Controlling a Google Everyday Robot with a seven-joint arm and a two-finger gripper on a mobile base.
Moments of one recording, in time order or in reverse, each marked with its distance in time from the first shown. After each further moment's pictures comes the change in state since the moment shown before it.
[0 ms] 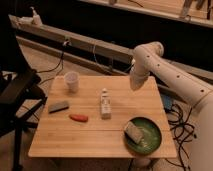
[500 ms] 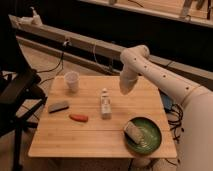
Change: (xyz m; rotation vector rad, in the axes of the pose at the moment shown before) arm -0.077 -0.025 0.031 -0.061 -0.085 -0.151
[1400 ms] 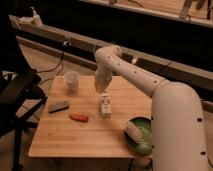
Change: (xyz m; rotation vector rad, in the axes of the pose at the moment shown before) arm -0.041 -0.117 0.017 0.106 -0.071 -0.214
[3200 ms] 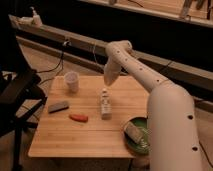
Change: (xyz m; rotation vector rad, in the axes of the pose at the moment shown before) arm 0.050 0.024 -0.014 0.005 0.052 0.057
